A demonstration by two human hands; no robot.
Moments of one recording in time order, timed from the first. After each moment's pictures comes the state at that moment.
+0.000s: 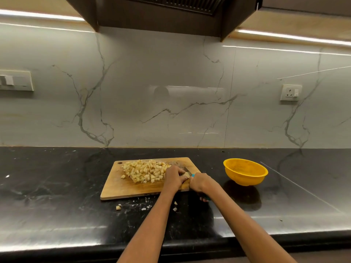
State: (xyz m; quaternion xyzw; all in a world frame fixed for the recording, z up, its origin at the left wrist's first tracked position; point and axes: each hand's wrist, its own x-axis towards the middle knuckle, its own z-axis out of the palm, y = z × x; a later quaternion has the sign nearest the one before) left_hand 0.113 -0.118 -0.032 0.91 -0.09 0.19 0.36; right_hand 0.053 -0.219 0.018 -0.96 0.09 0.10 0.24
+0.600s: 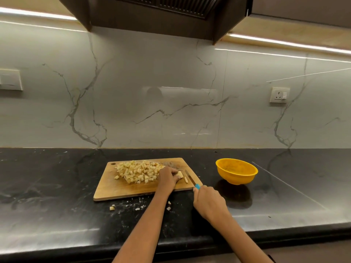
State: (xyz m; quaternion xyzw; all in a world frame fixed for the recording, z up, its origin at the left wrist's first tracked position) left_hand 0.108 -0.123 -0.033 0.90 -0.06 0.19 0.40; right_hand -0.005 -0.240 -0.017 -0.97 0.09 -0.11 0.18
